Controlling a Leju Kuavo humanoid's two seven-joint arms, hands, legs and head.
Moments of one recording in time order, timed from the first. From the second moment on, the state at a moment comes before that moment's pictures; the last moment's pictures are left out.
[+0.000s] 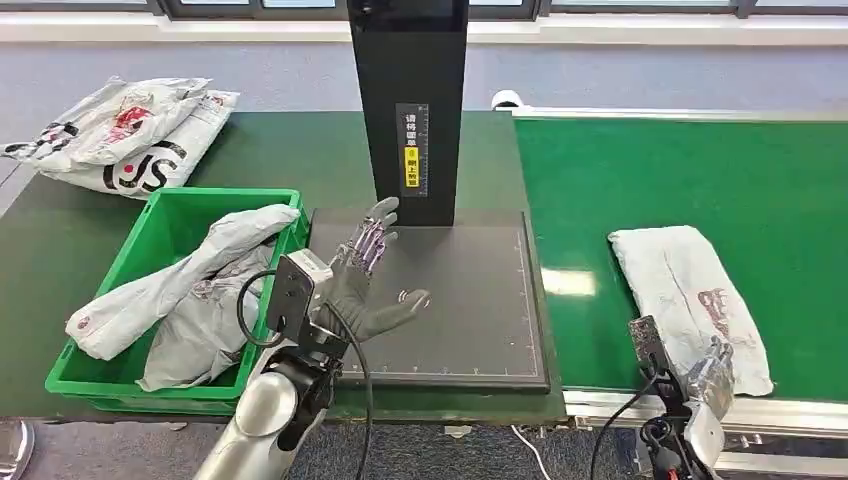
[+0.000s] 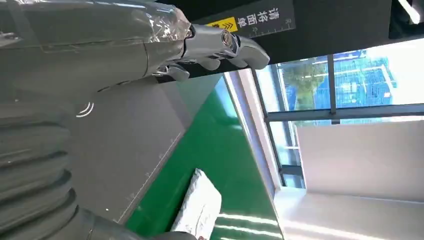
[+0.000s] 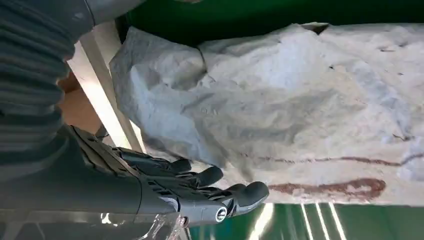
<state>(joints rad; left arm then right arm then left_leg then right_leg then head) -0.25 -0.12 -0.47 -1.51 -0.04 0.04 -0.14 -0.33 -0.04 -0.33 -0.54 0.99 -0.62 0.12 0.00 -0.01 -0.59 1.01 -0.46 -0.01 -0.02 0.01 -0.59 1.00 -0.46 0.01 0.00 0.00</state>
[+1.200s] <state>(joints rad) -0.25 -0.12 -0.47 -1.51 -0.04 0.04 -0.14 -0.36 -0.04 -0.33 -0.50 1.00 -0.56 0.08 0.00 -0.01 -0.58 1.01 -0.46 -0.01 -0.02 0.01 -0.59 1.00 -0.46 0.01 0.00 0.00</state>
